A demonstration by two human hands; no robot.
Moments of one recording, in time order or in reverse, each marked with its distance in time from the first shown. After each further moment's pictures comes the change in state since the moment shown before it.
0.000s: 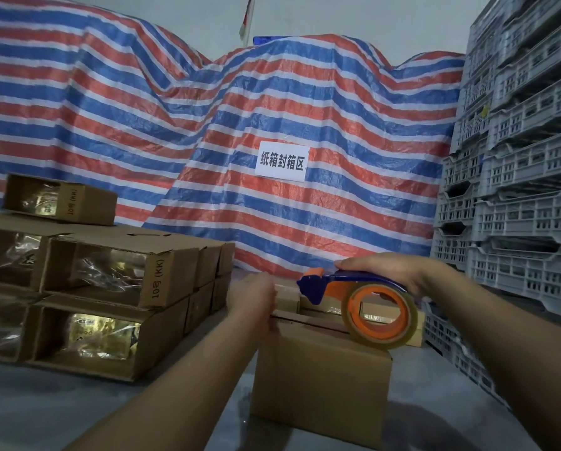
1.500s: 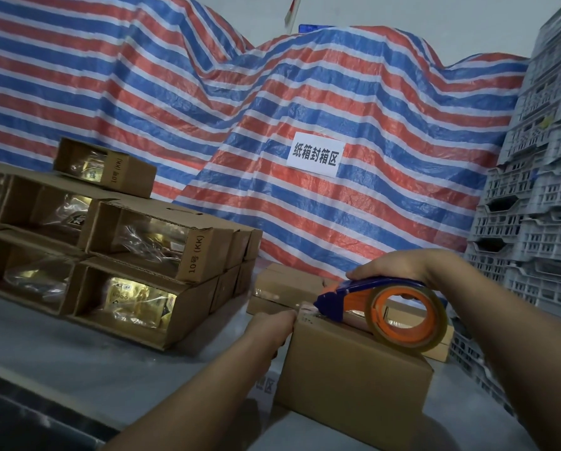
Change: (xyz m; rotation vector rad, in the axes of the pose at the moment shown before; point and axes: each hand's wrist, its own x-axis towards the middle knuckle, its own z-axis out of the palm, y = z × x) left_hand 0.009 -0.045 -0.044 0.421 -0.202 -0.194; right_hand 0.038 -0.035 0.022 -0.666 -0.087 0.013
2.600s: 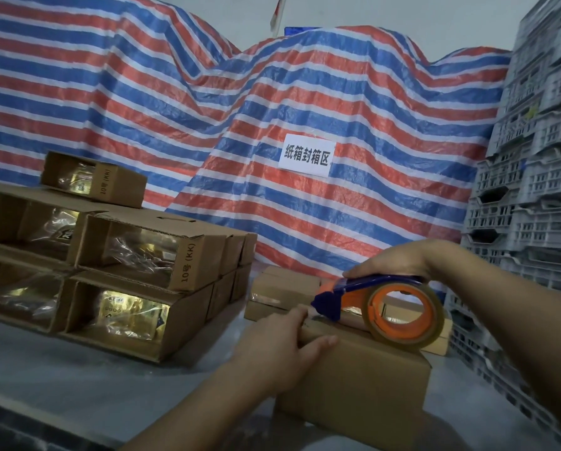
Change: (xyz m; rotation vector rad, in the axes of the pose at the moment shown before) left_hand -0.022 -0.010 -0.005 0.877 -0.020 0.688; right_hand -0.010 -0.001 -0.006 0.192 -0.123 0.083
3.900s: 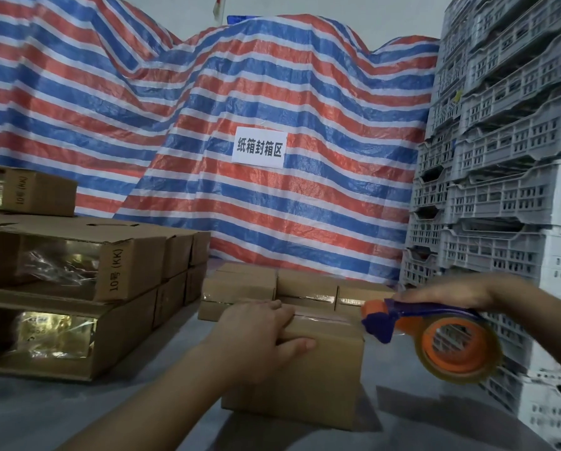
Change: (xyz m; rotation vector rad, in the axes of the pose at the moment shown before) left_hand 0.014 0.049 -0.001 0.445 -0.119 0.298; right_hand -0.058 0.184 -0.006 0.177 0.151 0.043
